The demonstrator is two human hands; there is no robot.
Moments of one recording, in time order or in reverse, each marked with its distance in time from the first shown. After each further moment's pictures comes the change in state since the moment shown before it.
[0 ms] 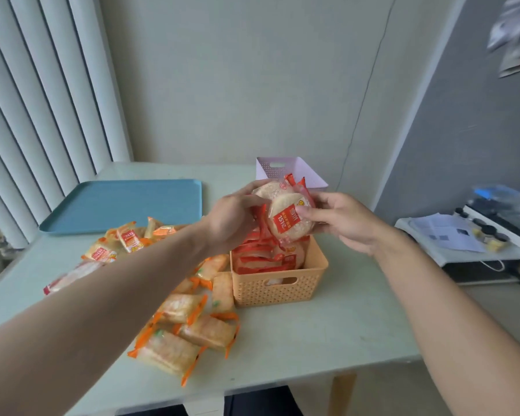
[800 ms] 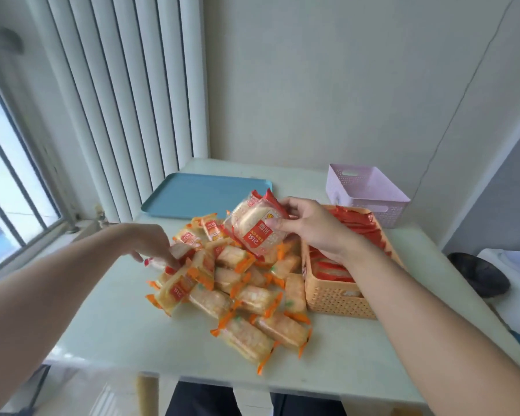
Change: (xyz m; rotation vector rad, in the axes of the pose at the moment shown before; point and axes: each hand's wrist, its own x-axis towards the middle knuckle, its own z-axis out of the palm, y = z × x) left_hand -0.133 0.030 -0.252 1.336 0.415 -0.809; right_hand 0.068 0.008 0.156 -0.126 -0.182 -0.072
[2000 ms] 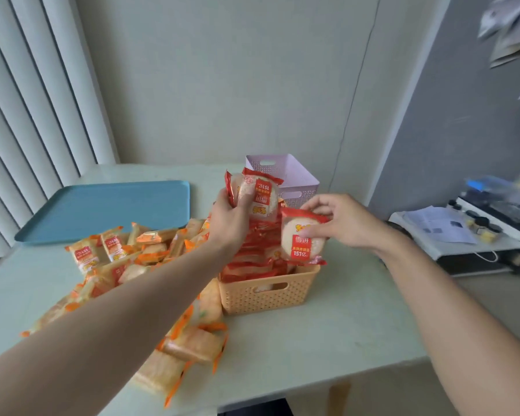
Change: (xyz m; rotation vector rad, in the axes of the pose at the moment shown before) left_hand -0.046 0.295 0.092 -1.180 0.278 0.593; right_hand -0.105 0.017 -0.168 -0.352 0.273 0.141
